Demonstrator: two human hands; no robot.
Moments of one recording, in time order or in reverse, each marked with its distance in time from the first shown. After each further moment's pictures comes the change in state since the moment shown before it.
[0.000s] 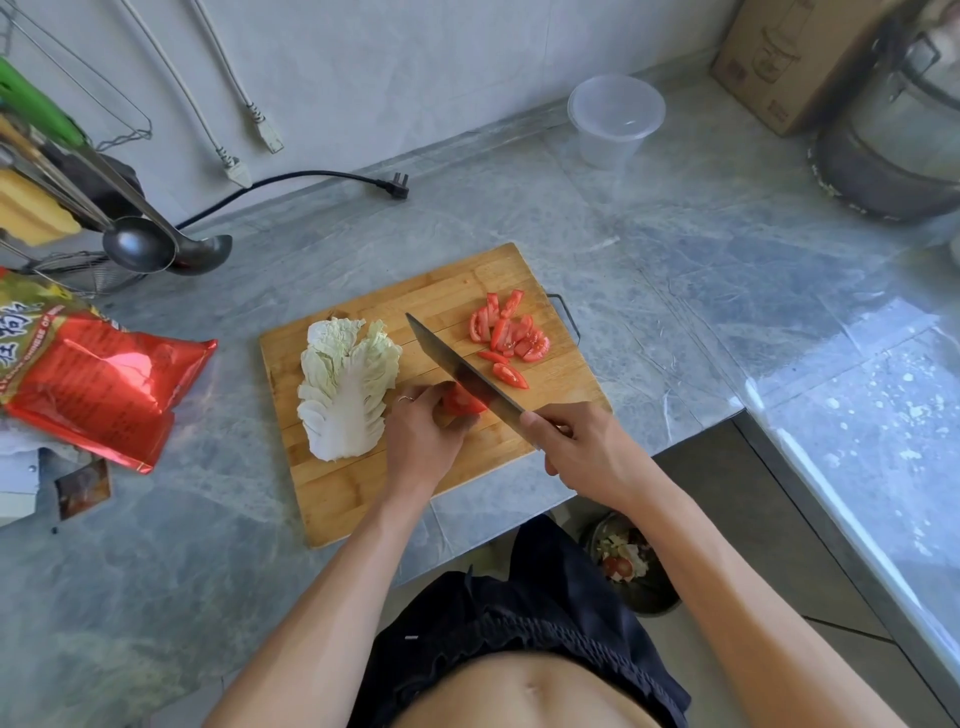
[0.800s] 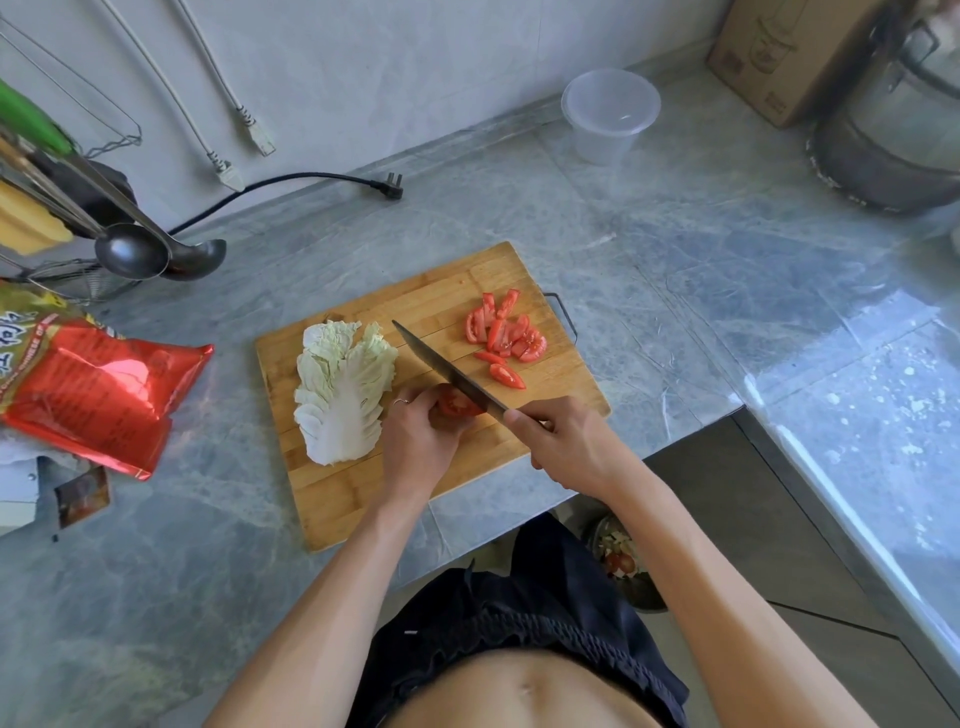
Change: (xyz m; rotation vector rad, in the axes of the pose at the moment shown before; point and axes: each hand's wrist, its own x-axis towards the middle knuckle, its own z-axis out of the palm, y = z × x) left_hand 0.001 0.001 0.000 0.015 0.030 0.020; right_hand 0.014 0.000 0.005 0.014 -0.028 -0.005
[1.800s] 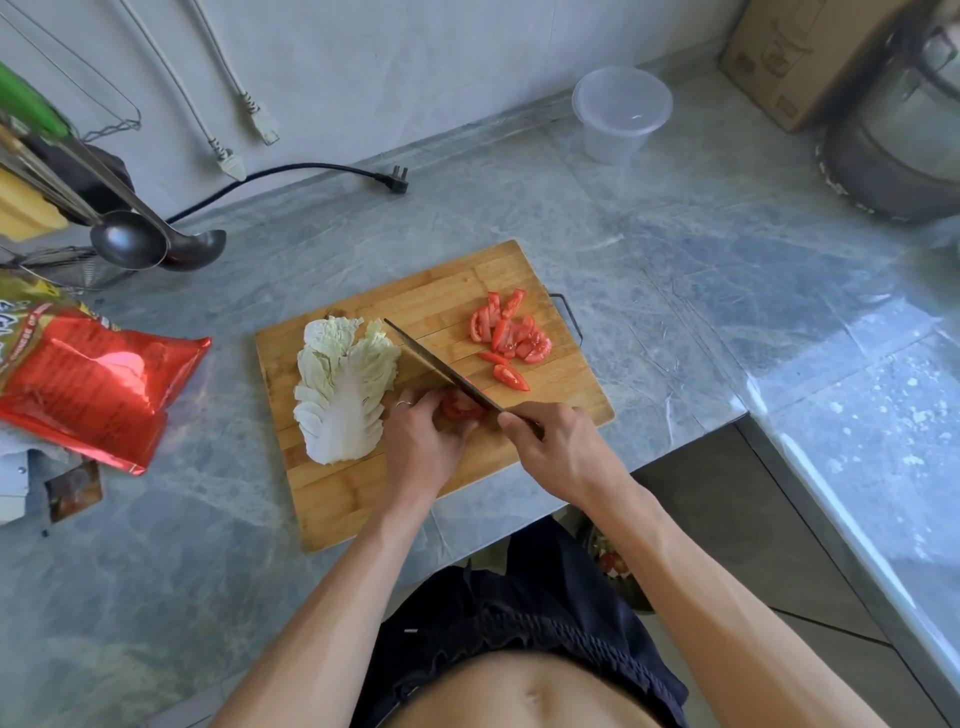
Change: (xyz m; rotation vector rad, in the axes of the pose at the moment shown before) left_hand -0.001 -0.004 0.004 0.038 0.012 -0.038; right_hand 0.015 0.010 0.023 -0.091 0.148 -0.067
